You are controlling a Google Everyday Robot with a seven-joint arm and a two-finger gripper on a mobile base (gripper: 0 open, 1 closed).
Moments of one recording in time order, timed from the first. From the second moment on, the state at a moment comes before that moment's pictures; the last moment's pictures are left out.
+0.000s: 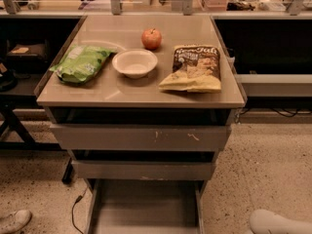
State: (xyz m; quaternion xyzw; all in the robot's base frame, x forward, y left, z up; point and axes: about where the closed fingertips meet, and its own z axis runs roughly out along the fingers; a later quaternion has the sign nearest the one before) arm 0.219 -0.197 0.327 0.37 -0.85 -0.38 0.05
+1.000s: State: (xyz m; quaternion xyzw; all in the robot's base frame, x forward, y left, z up) arm 0.243 -0.169 0.283 0.34 -0.83 -0.45 0.00
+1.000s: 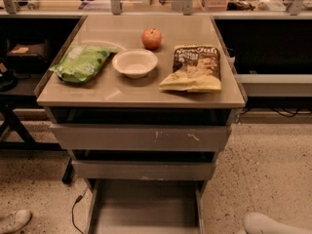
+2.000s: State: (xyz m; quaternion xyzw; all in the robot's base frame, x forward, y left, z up) arm 0.269 -0.164 0.222 0.30 -0.82 -0.49 -0.09
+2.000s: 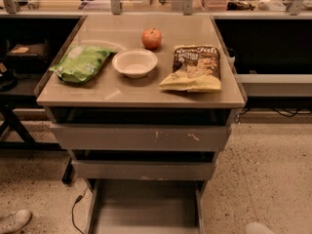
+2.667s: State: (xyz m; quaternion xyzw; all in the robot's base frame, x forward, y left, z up) arm 0.289 -0.162 0.203 0.29 -0.82 -0.48 -0.13
